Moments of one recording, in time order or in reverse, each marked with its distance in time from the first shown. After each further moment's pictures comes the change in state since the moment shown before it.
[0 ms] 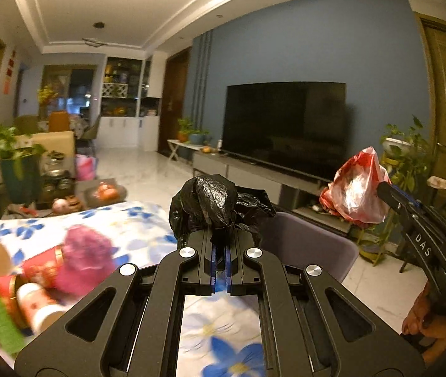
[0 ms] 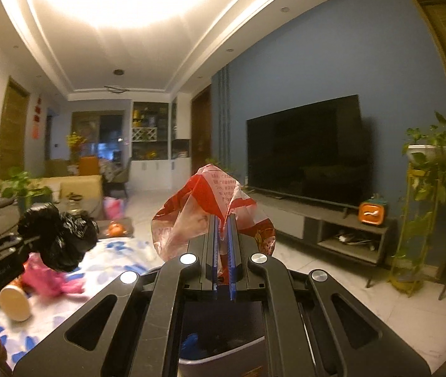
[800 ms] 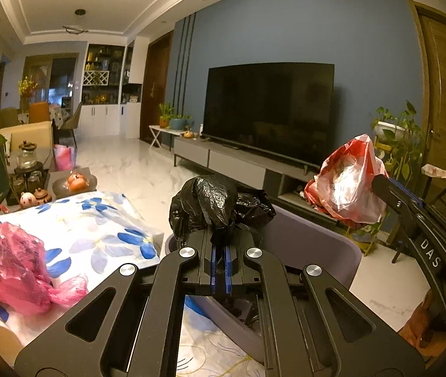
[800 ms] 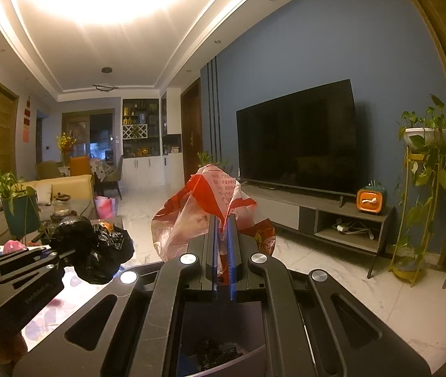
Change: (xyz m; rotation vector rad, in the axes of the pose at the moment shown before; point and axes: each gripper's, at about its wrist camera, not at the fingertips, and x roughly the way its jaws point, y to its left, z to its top) left arm 0.082 -0.033 -0.017 0.008 0.077 -0.061; right arm 0.039 -0.014 -0.016 0.039 0.035 -0.021
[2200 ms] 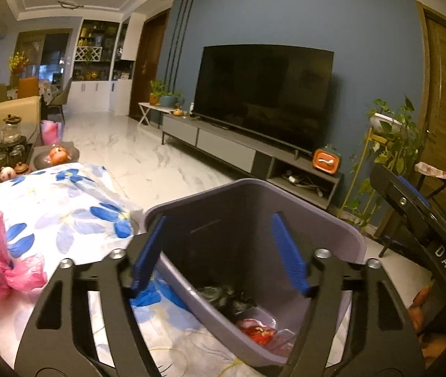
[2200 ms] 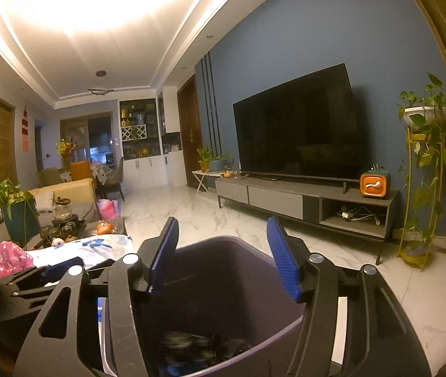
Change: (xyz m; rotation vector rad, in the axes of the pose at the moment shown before) left arm 0.035 0.003 -0.019 -0.055 0.085 -0.054; right arm 0.011 -0.012 -0.016 0.063 0.022 0.010
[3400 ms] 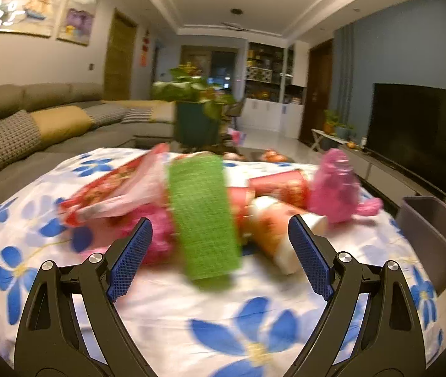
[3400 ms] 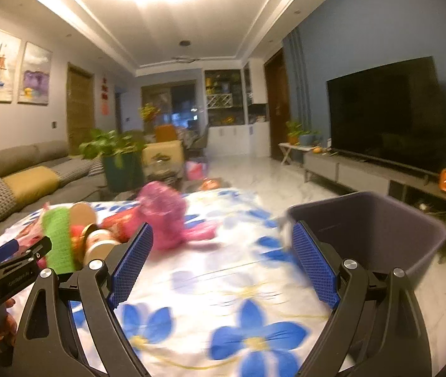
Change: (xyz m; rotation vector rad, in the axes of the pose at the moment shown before) left arm -0.266 0.168 -0.096 -0.233 -0.129 0.801; right arm -0.063 0.162 -0.046 -0.106 0.148 0.402
